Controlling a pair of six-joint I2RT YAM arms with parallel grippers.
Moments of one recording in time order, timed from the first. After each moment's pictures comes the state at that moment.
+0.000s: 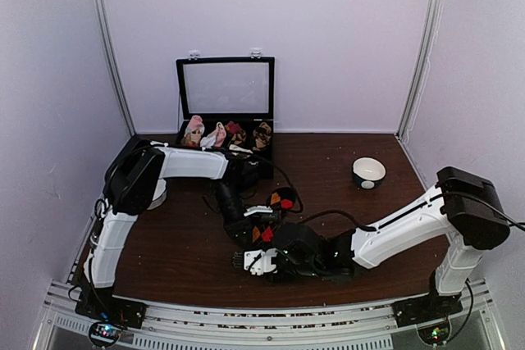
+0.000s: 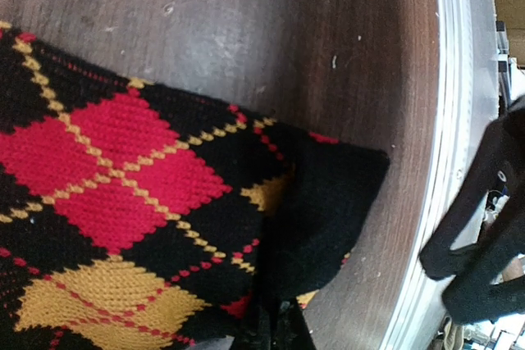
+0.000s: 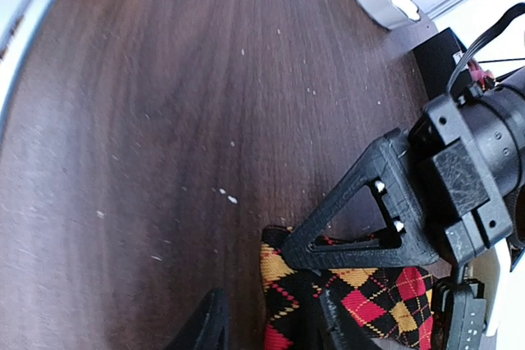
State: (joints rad) left arm -0.77 2.34 1.74 -1.18 0.67 0.64; right arm 1.29 1.77 0.85 0.30 0.22 -0.55
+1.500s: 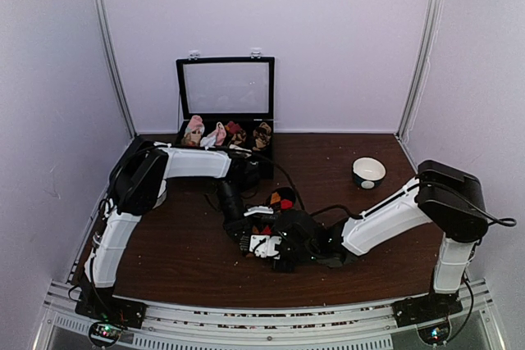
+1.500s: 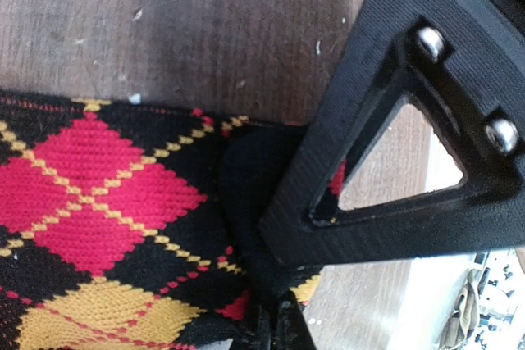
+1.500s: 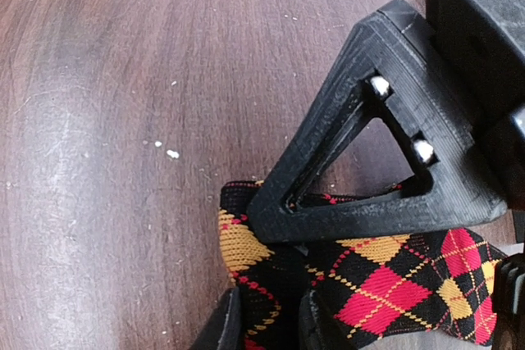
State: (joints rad) left arm -0.77 2.38 1.81 -1.26 0.66 0.76; right arm 1.13 1.89 0.87 0.31 0.06 -0.47
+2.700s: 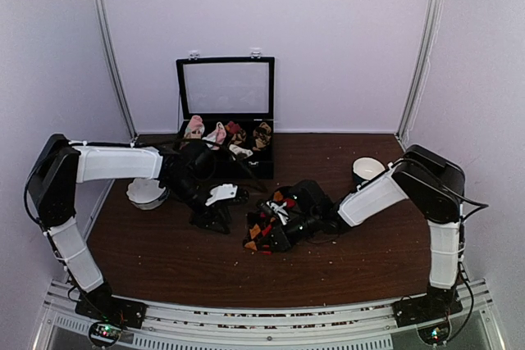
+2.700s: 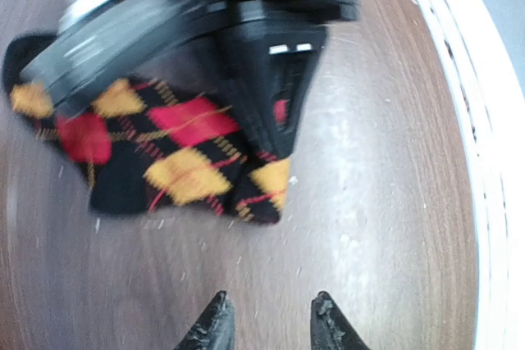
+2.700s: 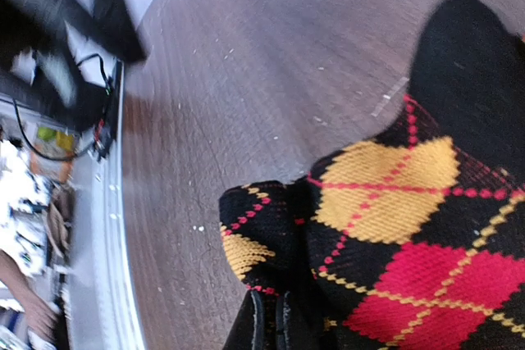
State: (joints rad) left arm -0.66 1.76 1.18 -0.69 0.60 0.86; right arm 0.85 2.04 0.98 0.31 -0.68 0.38
